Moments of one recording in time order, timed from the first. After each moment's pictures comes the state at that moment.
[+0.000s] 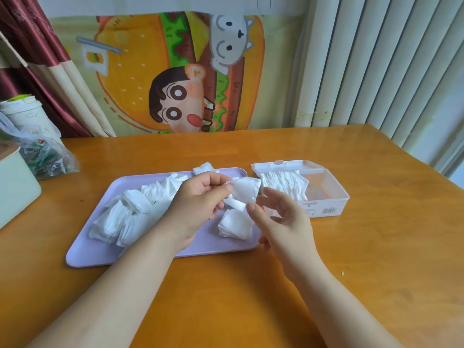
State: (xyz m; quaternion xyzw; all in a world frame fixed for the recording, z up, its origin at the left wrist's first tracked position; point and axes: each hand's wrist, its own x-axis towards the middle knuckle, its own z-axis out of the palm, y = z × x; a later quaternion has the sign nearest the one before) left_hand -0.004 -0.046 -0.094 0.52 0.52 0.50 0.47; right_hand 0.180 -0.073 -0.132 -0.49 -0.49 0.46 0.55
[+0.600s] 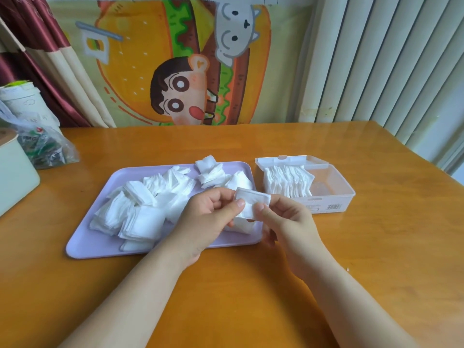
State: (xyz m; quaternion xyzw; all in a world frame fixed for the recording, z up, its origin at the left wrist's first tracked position) left_hand 0.000 -0.070 -0.126 0.52 0.49 0.49 0.50; right_hand 0.185 -0.072 -0.134 -0.43 -0.51 0.55 0.50
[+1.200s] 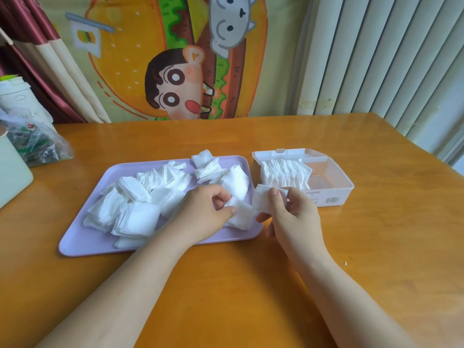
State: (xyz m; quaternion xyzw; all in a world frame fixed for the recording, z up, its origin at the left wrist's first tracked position) left_hand -0.009 -0.043 -0.137 0.64 0.65 0.31 0.28; right_hand 0.187 -0.072 -0.136 -0.56 -0.53 0.39 0.51
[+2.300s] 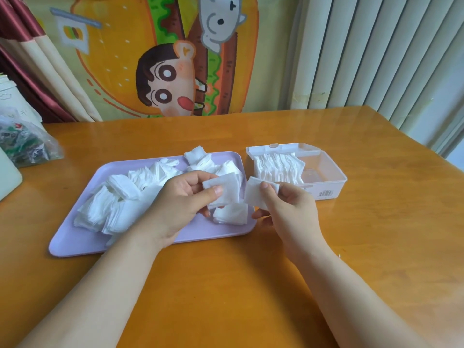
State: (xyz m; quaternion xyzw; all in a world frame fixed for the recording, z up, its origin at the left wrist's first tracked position) left_hand -0.020 -0.053 -0.122 0.54 0.49 0.48 0.49; right_hand 0.191 -0.067 -0.135 -0.54 -0.46 0.46 0.53
